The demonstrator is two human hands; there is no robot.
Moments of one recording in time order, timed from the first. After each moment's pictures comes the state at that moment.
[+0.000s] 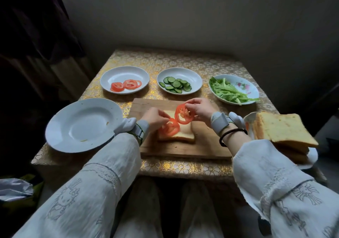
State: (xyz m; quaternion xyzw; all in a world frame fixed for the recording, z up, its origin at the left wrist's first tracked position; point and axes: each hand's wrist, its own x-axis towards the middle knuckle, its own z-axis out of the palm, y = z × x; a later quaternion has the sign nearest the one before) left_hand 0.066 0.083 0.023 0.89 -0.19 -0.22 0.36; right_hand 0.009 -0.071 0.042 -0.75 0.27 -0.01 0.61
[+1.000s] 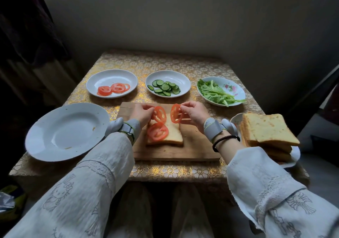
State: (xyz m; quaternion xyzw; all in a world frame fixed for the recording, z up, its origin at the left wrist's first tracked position) left_hand 0.082 0.061 0.020 0.81 -0.06 -0.18 0.56; right_hand -0.005 -0.083 0.040 -0.69 0.26 -0.05 0.67
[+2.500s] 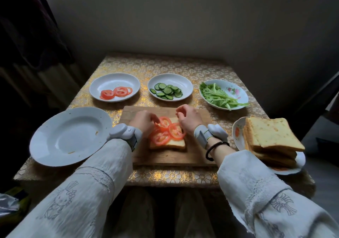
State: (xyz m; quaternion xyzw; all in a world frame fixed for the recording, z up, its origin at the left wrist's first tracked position) left_hand 0.083 0.078 0.025 0.93 -0.25 -0.09 0.26; right_hand 0.015 -0.069 0.026 -0.90 0.23 -0.09 0.37
